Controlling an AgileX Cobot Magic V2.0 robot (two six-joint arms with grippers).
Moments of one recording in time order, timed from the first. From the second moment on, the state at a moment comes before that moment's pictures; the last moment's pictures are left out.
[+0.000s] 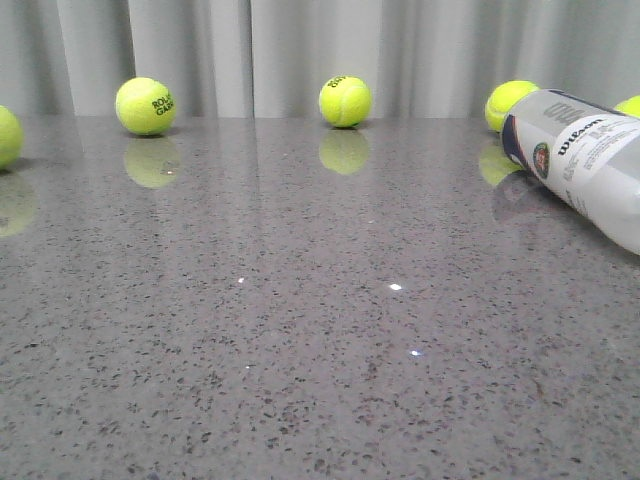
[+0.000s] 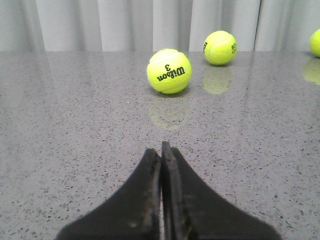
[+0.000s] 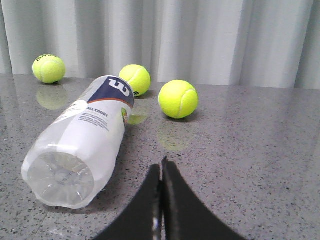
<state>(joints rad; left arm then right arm) 0.00 0.00 0.00 0.05 0.17 -0.01 -0.01 -0.01 0.03 -0.14 0.03 0.13</state>
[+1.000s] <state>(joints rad) 0.00 0.00 0.00 0.05 0.17 -0.01 -0.01 0.17 -0.17 -0.14 0.10 0.13</state>
